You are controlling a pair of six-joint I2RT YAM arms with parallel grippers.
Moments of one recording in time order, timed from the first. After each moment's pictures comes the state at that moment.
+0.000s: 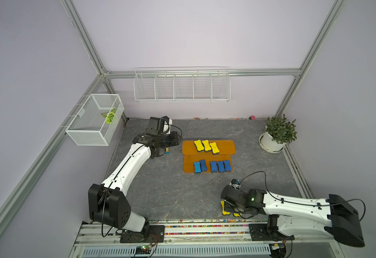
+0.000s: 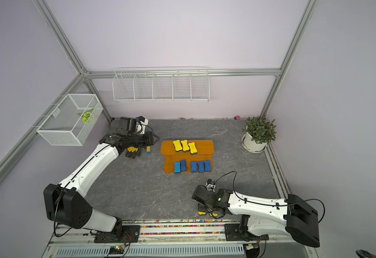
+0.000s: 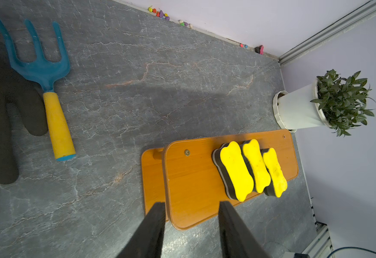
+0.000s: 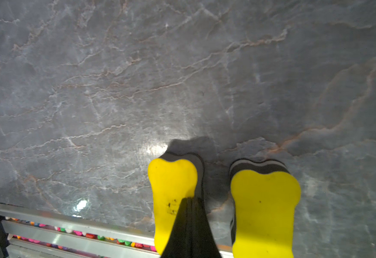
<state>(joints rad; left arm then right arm) -0.34 1.49 1.35 -0.61 0.35 -0.42 1.16 1.15 0.59 -0.70 0.13 1.24</state>
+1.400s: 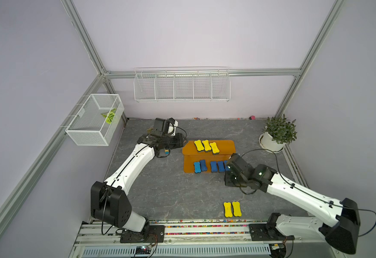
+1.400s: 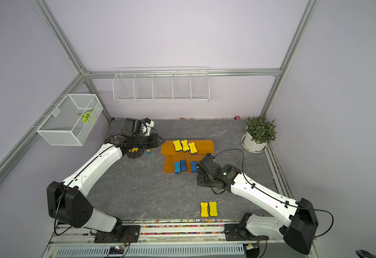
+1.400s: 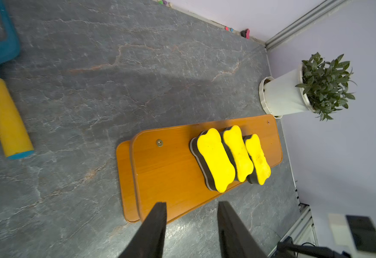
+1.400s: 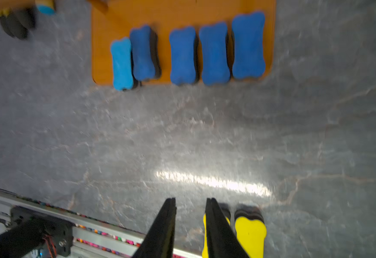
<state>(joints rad) -0.40 1.52 1.34 -0.60 0.40 -0.45 0.80 1.22 1.03 -0.87 0.09 0.77</state>
